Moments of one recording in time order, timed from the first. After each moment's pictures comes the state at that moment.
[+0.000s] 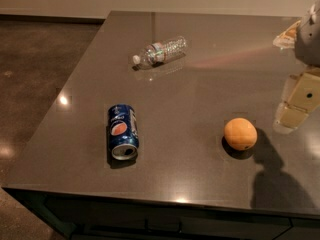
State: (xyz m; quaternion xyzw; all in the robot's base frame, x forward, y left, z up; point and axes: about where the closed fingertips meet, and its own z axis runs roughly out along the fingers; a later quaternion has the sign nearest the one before) arm 0.438 -0.214 0.987 -0.60 0.78 -0.05 0.18
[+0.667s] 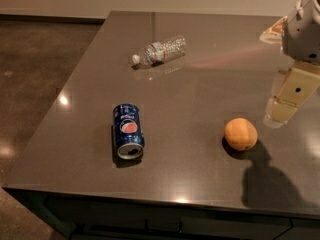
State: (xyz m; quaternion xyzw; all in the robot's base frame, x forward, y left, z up) arm 0.448 -0.197 0.990 -0.62 0.76 -0.04 0.19
